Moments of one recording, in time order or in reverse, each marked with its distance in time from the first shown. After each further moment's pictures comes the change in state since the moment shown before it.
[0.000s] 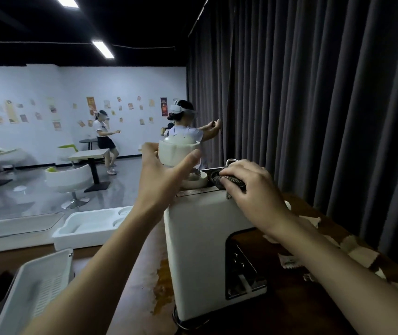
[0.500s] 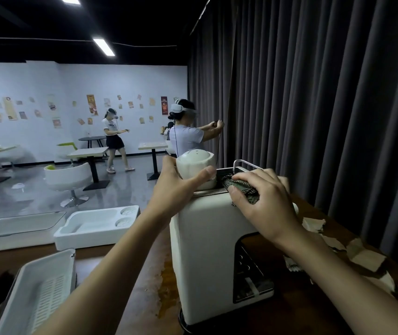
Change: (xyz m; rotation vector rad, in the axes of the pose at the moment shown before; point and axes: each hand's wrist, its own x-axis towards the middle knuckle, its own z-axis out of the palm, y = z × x) left_hand 0.012 -0.042 -0.005 0.116 -0.190 -0.211; right_hand -0.010 -0.002 0.012 -0.122 0.104 0.089
